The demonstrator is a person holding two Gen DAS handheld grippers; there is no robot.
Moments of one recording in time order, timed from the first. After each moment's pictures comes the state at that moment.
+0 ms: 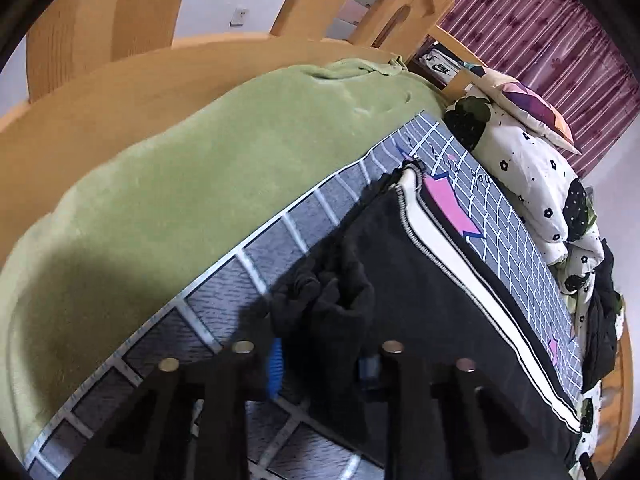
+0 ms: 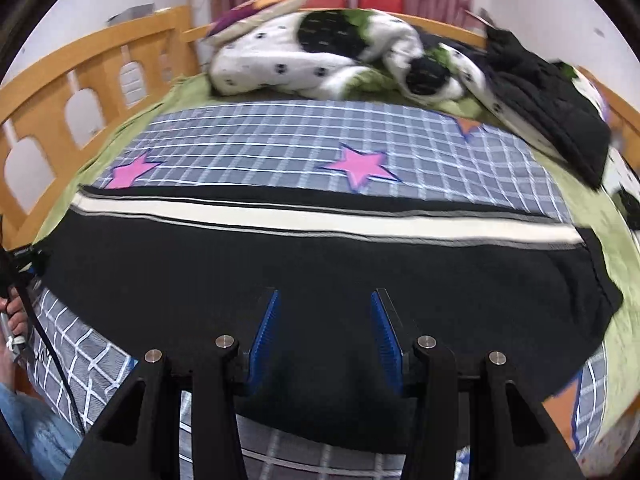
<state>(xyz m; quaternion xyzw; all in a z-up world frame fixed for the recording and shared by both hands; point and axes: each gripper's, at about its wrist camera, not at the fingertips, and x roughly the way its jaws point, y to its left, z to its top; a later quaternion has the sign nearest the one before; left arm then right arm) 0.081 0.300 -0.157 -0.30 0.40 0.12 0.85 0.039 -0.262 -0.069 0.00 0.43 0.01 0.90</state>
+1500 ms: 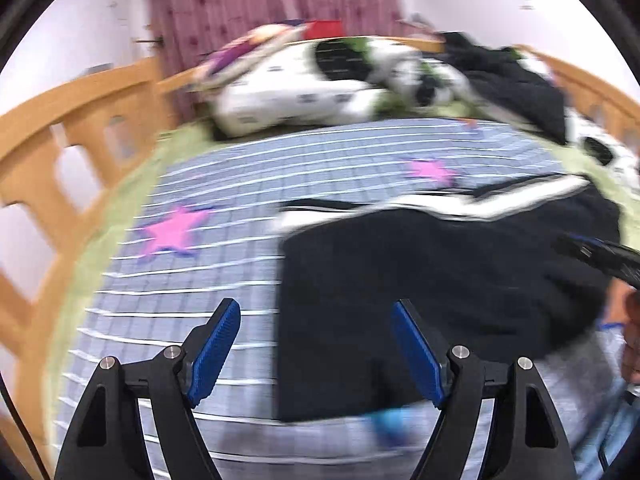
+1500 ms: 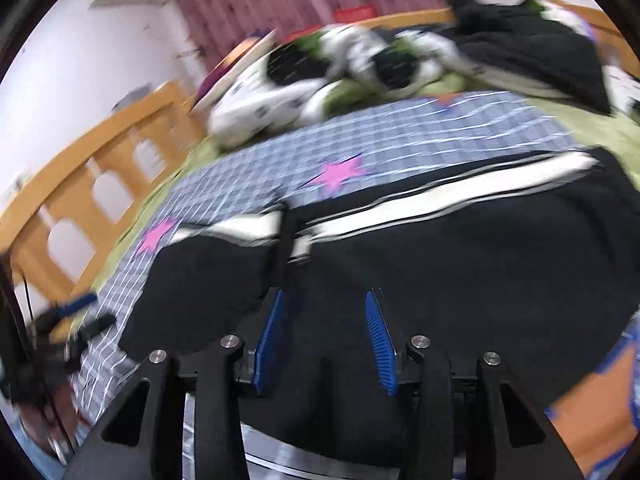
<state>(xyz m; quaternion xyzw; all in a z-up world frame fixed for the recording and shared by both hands) 0.032 -0.001 -0.058 0.09 0.36 -0.04 0.93 0.018 -0.339 -0.107 0.15 0.38 0.09 0.91</state>
